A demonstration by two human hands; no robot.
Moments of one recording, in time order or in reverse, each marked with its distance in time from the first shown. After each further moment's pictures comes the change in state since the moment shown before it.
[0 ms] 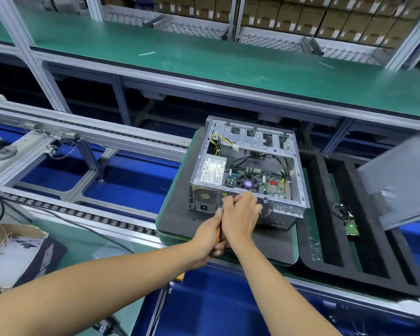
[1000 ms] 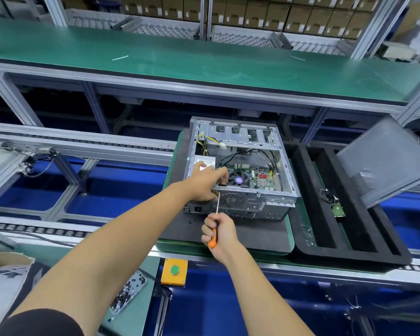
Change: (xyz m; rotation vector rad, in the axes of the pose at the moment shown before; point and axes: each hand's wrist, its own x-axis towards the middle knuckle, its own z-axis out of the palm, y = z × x) left_hand 0.106 0.122 -0.029 1.688 -0.200 0.816; right_hand -0.035 0.006 0.026 1.340 -0.531 0.880
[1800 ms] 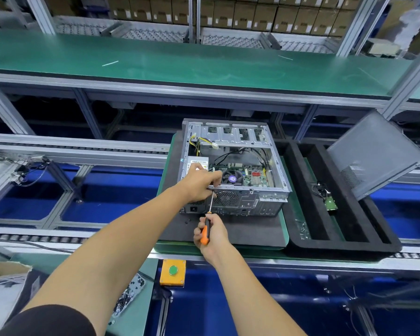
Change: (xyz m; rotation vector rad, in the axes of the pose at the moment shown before) left_hand -0.006 0.009 -0.003 0.099 0.065 0.056; right_hand 0.003 0.016 0.004 0.131 0.166 0.017
